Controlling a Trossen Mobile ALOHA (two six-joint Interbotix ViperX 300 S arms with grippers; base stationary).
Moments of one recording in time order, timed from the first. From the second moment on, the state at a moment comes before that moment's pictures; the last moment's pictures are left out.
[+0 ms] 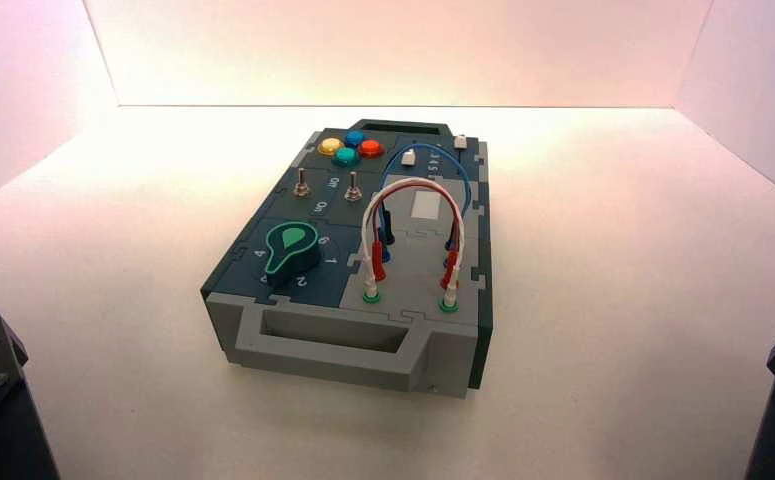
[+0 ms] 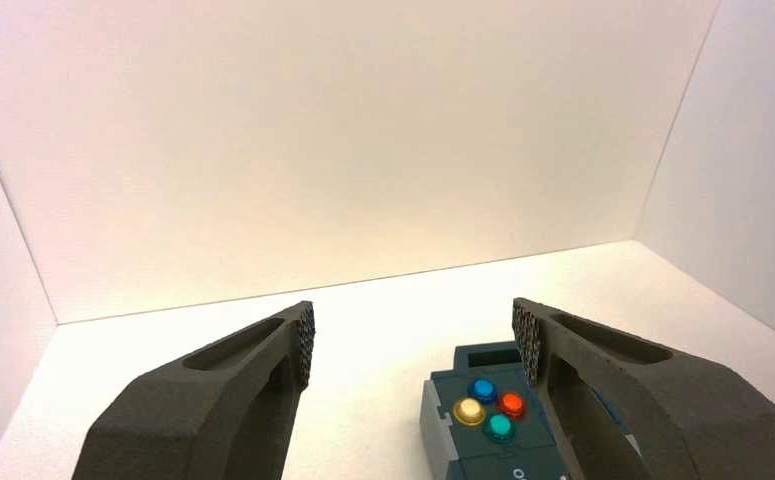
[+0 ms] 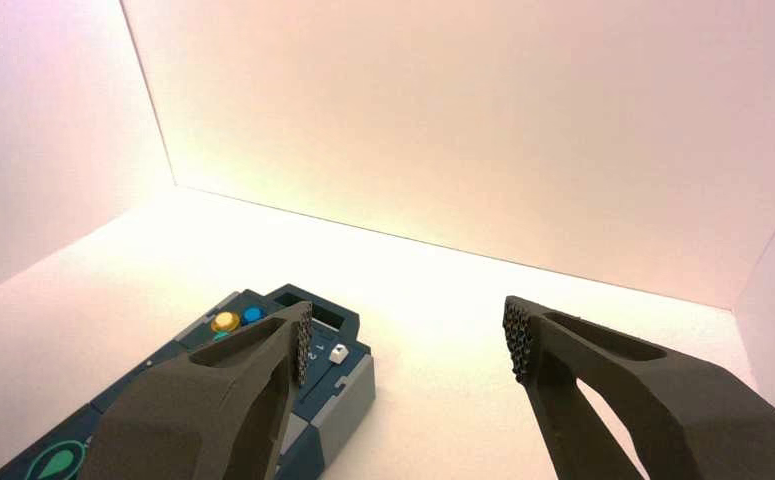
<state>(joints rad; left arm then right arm) -0.33 -1.41 1.22 -0.03 0.32 -0.02 0.38 -1.50 1.19 -0.04 0.49 0.04</state>
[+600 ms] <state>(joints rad) -0.33 -1.41 1.21 -0.03 0.32 -0.02 0.38 -1.50 1.19 -0.04 0.49 0.04</state>
